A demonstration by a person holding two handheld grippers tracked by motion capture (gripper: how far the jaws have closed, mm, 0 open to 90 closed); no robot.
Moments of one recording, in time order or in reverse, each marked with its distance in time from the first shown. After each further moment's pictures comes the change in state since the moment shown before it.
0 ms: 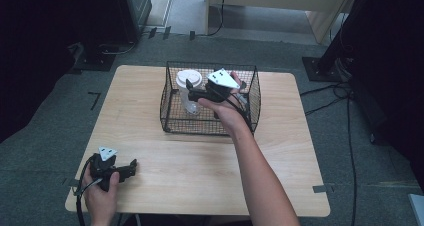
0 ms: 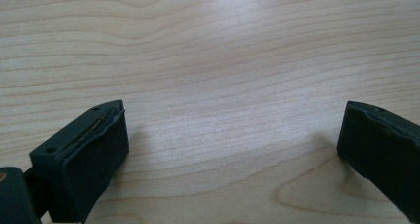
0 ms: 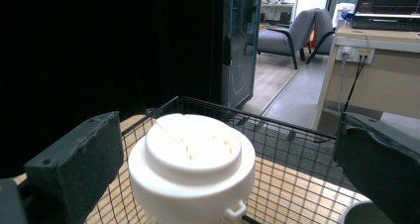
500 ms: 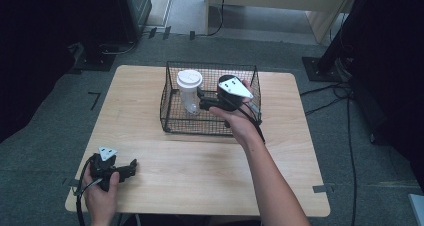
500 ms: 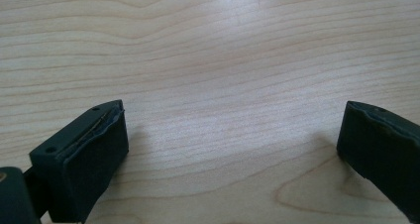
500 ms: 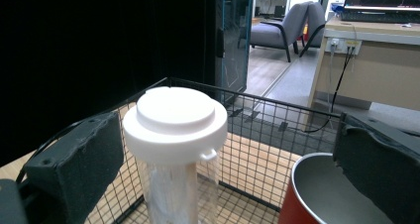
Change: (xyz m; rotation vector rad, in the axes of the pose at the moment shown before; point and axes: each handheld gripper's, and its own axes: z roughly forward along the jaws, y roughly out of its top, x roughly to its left) left arm 0.000 0.000 0.000 -0.003 0.000 -0.004; right arm -0.013 -0.008 -0.039 0.024 -0.022 0.005
